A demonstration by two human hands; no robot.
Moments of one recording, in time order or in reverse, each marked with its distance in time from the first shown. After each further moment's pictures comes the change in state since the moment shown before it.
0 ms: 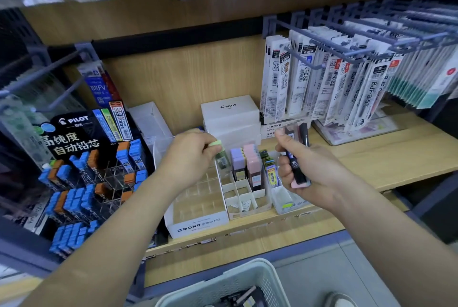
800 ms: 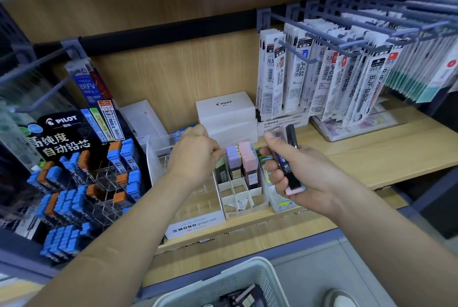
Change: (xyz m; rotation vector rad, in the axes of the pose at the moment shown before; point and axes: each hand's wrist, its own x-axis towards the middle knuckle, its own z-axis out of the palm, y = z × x) left_hand 0.017 -0.005 0.038 0.196 0.060 0.044; right_hand -0.009 0.003 0.001 -0.047 -0.114 0.042
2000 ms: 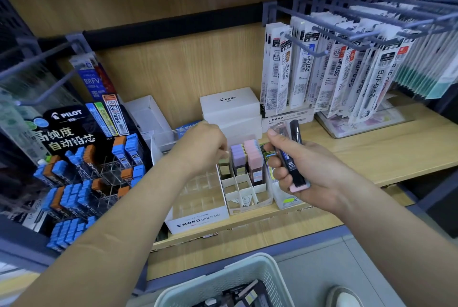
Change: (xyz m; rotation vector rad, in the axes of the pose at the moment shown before) left_hand 0.013 0.003 -0.021 0.162 -0.308 0.167; right_hand 0.000 0.000 0.003 -0.036 0.013 -0.006
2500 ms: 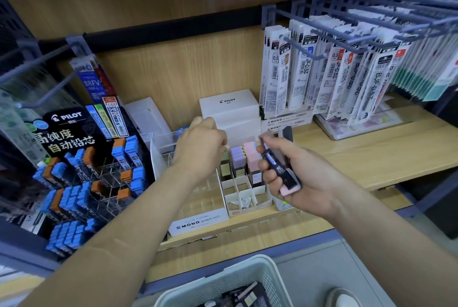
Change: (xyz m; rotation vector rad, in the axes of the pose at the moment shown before) left_hand -0.002 0.007 0.013 0.018 0.249 -0.135; right_hand 0.004 0.005 0.004 0.138 -0.109 0.111
